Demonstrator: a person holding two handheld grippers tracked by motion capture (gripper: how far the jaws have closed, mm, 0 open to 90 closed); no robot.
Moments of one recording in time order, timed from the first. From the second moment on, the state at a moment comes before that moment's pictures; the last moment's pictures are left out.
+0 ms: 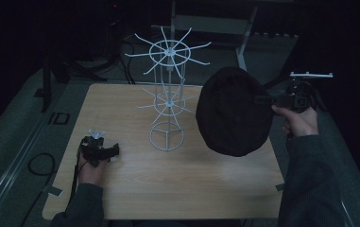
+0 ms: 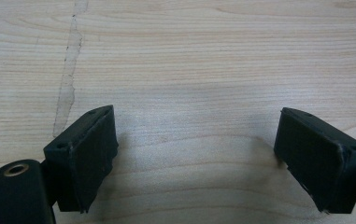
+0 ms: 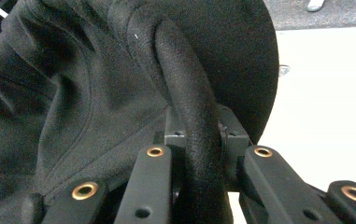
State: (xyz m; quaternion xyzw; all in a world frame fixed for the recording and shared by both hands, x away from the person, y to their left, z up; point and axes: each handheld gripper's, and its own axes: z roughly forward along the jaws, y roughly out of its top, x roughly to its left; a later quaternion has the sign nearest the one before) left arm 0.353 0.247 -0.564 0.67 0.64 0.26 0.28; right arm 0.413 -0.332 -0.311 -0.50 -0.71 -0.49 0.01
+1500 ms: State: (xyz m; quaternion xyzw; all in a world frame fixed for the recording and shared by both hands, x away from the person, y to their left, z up) left arm 0.353 0.247 -0.564 0.67 0.64 0.26 0.28; right arm 0.416 -0.336 -0.285 -0.49 -0.70 -0.52 0.03
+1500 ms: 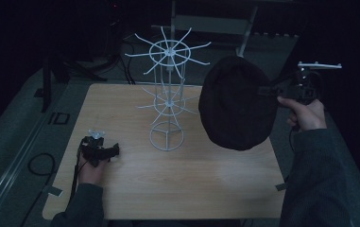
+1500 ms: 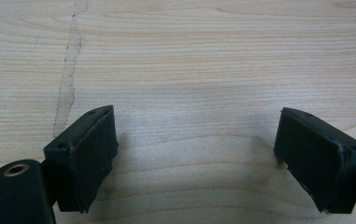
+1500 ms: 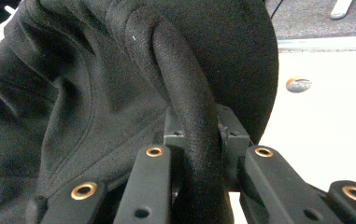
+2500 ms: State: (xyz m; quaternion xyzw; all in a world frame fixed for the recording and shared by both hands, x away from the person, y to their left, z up) left arm 0.353 0.247 -0.564 0.67 0.64 0.26 0.28; right arm 0.412 -0.345 -0.266 -0.48 -0.68 -0.56 0.05
